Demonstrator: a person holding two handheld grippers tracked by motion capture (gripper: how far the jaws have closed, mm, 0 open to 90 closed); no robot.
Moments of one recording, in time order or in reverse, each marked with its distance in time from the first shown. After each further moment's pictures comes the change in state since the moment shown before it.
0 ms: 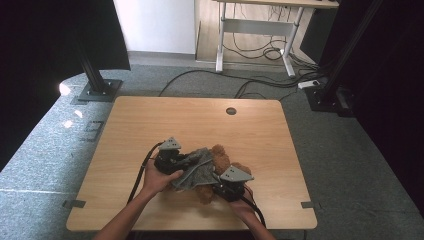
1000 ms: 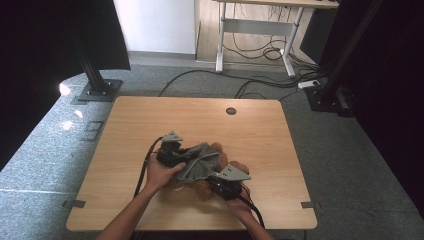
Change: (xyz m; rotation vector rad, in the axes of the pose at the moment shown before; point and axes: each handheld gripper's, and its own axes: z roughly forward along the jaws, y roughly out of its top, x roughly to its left) left arm 0.017 0.001 -0.006 0.009 0.067 -0.088; right arm 0.002 0.001 0.008 -0.020 -0.024 -0.009
